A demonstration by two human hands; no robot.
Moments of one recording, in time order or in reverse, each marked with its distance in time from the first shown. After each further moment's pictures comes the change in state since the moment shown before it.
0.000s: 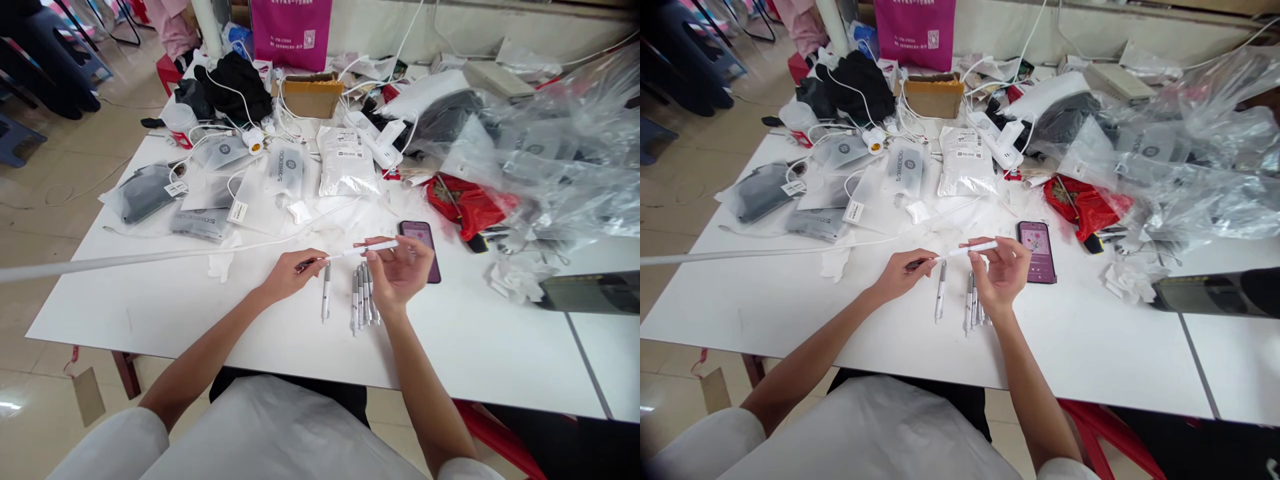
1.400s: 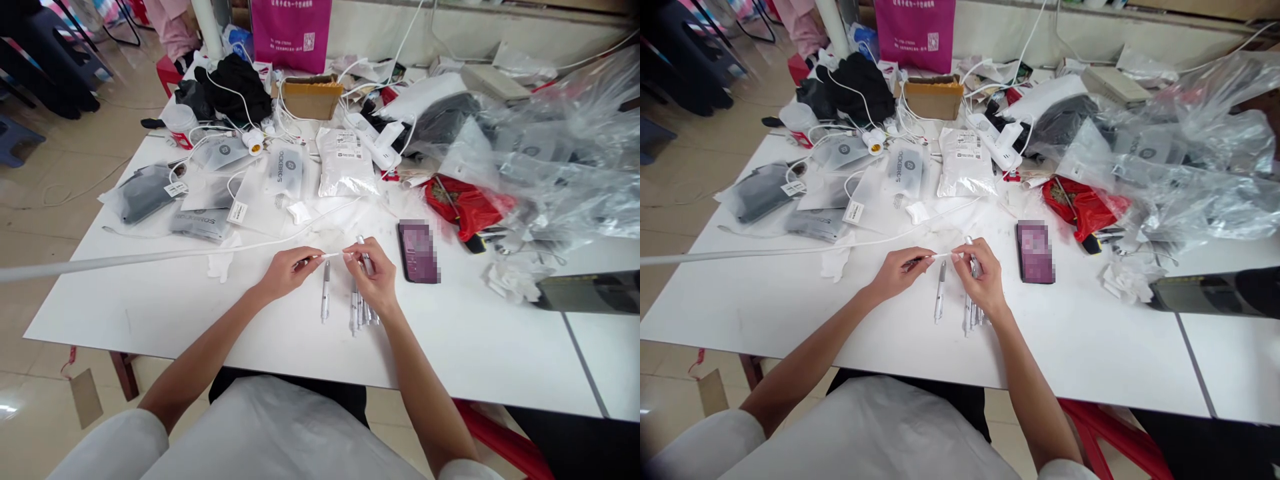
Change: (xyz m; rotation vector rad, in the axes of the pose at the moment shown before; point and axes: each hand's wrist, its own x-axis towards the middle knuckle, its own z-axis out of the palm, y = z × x) left_hand 0.002 0.001 -0.005 0.170 0.065 0.085; right_hand 0.000 0.005 -0.008 -0.260 -0.321 0.146
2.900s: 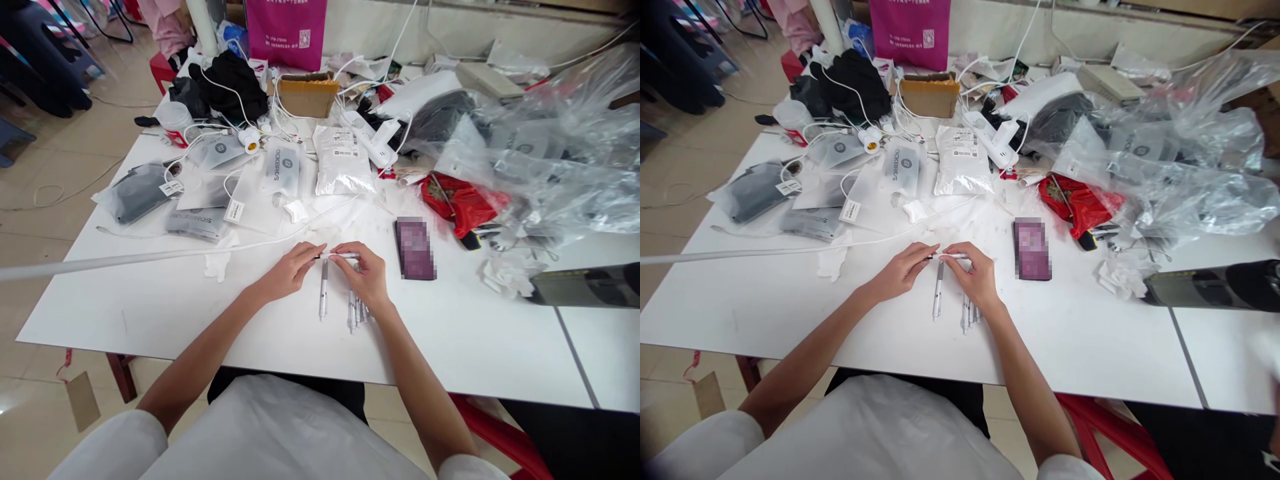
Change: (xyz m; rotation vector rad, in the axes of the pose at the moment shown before) left_hand -0.001 -0.021 0.002 0.050 -0.138 0.273; right_hand -0.005 0.011 0.011 -0.005 -0.021 0.087
